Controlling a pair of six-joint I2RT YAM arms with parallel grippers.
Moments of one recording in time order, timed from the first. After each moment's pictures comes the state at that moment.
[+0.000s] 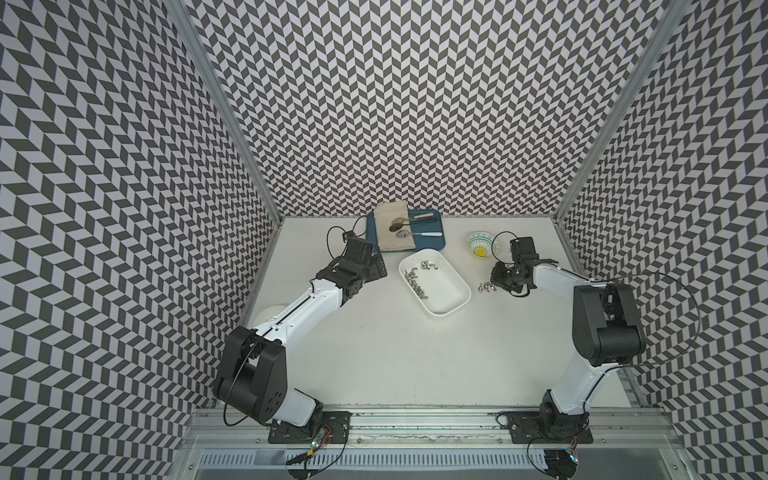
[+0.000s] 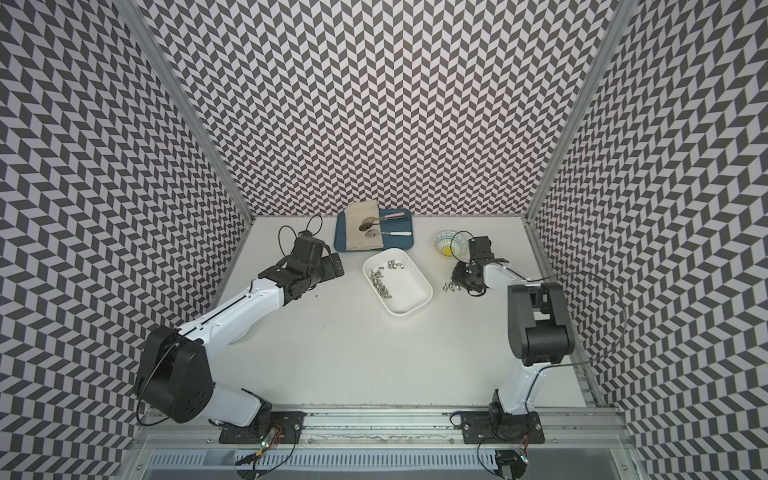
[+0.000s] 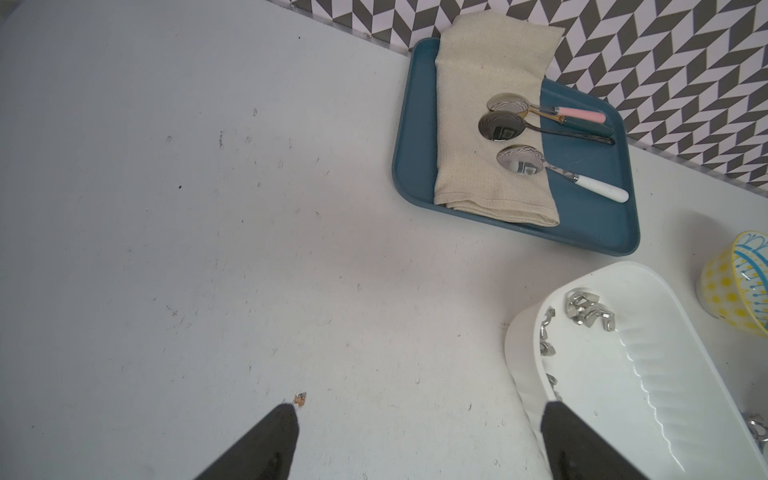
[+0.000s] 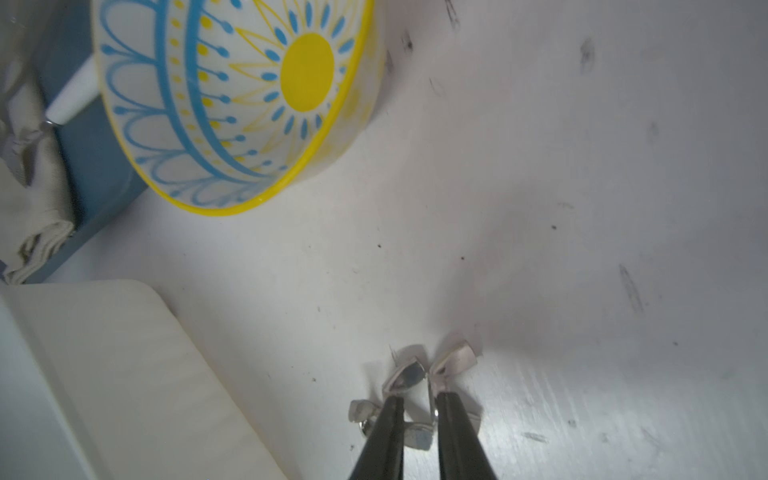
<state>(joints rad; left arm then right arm) -0.43 1.48 1.08 -0.38 -0.25 -0.58 0.07 1.80 1.14 -0.39 -0.18 0.50</state>
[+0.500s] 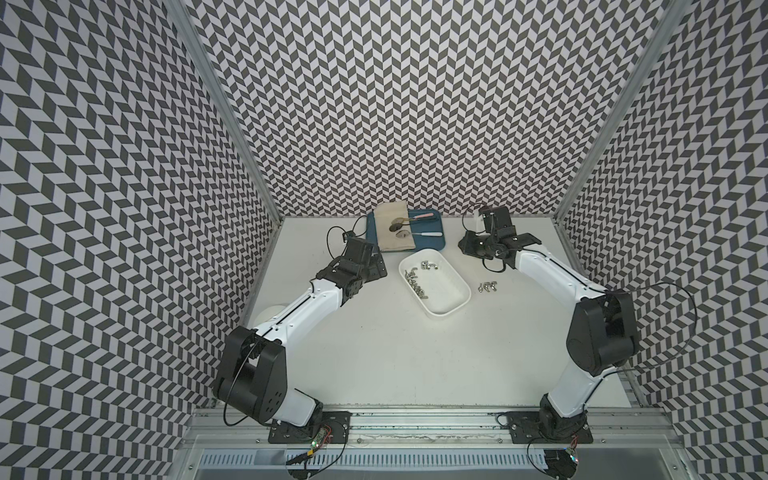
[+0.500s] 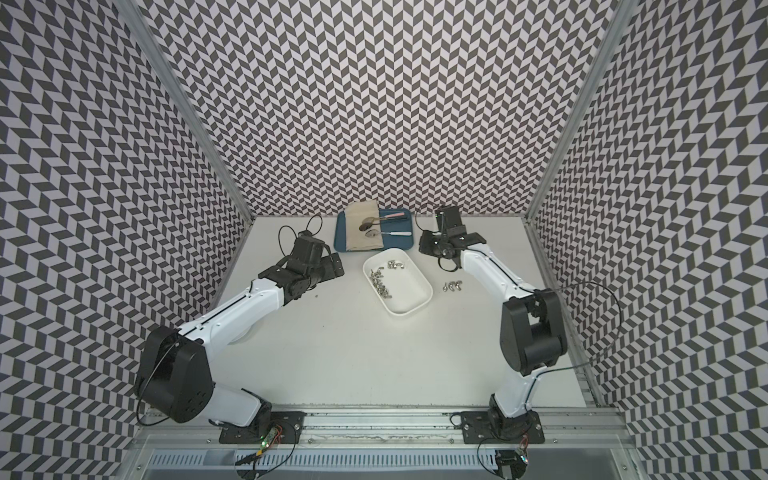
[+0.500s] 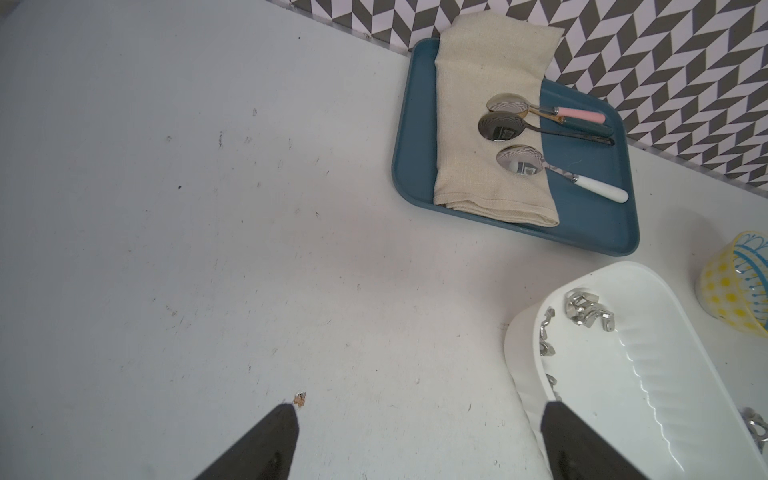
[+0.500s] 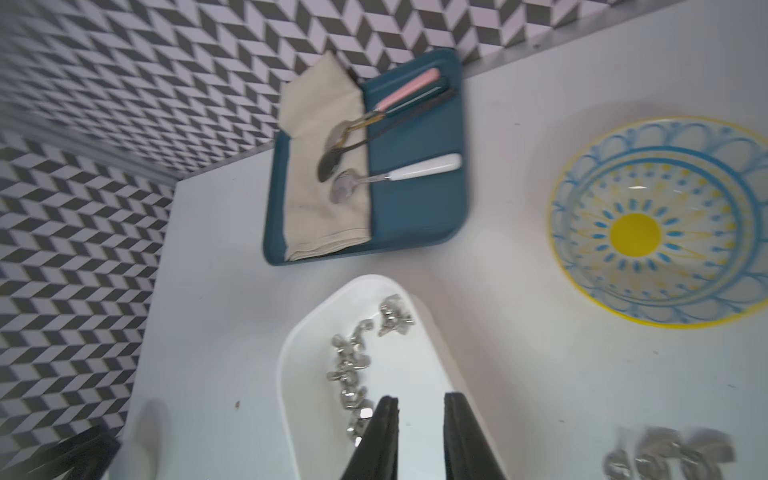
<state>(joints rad) -0.43 1.48 1.08 -0.38 -0.25 -0.58 0.37 1.78 1.48 -0.45 -0.17 0.50</state>
